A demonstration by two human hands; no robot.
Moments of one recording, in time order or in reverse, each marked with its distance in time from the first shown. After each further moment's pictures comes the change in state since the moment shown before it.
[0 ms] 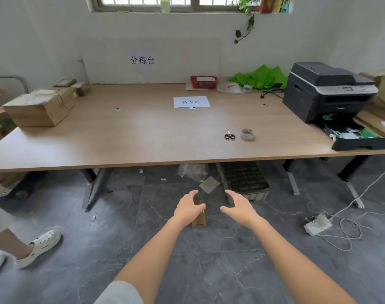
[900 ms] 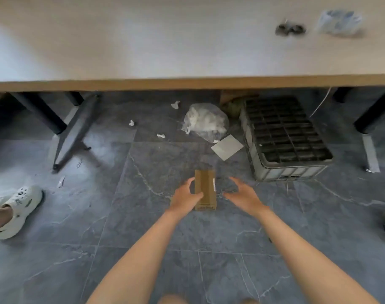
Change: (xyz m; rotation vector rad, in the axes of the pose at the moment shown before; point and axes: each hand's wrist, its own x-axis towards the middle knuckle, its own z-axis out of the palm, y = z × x) left_hand 0.392 -0.284 0.218 -0.069 0.014 -0.200; right_hand 0.422 0.274 0.245 0.182 -0.208 0.126
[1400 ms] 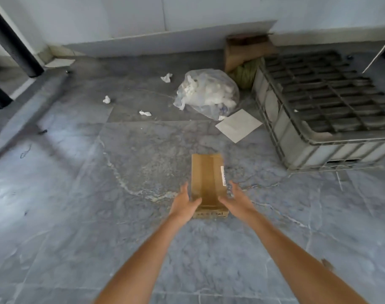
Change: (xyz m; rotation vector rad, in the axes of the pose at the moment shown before) left_hand 0.244 -0.208 0.146 0.011 0.047 -0.009; right_hand 0.267 0.184 0.165 0.089 0.069 0.070
